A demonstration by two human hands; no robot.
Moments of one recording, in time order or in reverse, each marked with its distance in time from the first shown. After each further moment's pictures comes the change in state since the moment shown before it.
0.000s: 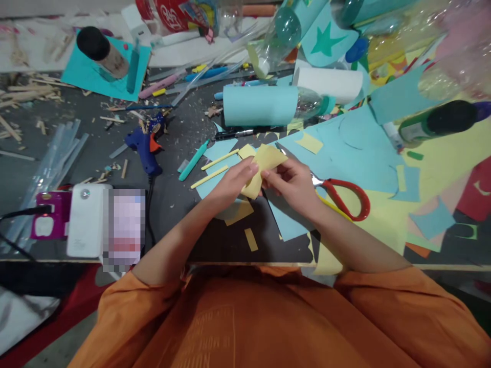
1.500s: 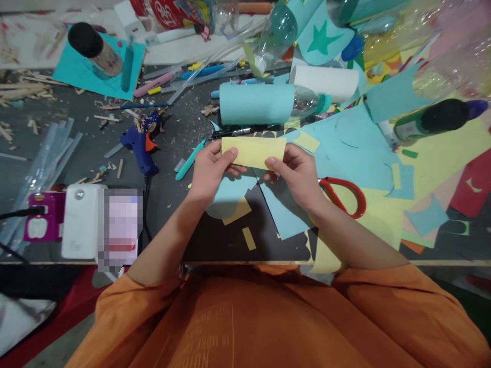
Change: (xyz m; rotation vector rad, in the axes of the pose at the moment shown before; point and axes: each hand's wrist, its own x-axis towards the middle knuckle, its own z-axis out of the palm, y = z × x) left_hand 0.013 0.000 -0.023 -0.035 0.342 0.146; right_hand 0.009 0.000 -0.006 0.166 0.156 0.052
